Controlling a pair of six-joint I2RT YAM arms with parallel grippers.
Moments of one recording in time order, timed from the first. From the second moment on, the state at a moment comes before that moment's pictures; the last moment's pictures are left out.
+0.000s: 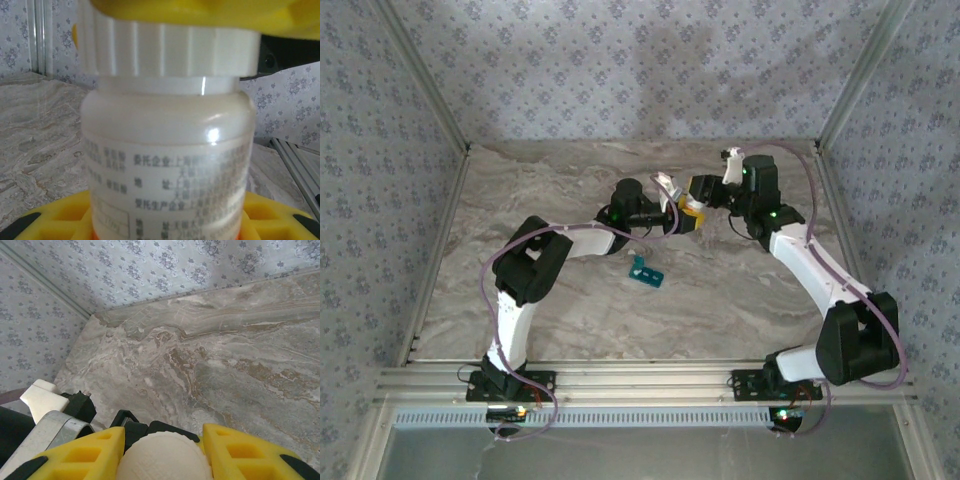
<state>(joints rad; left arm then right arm) -0.70 2.10 1.29 0.77 0.76 -0.24 0.27 1.37 1.06 -0.10 -0.39 0.42</state>
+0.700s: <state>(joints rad) -0.72 1.84 1.01 0.80 0.54 -0.18 0.17 1.38 0.94 -0.01 -0.37 0.43</state>
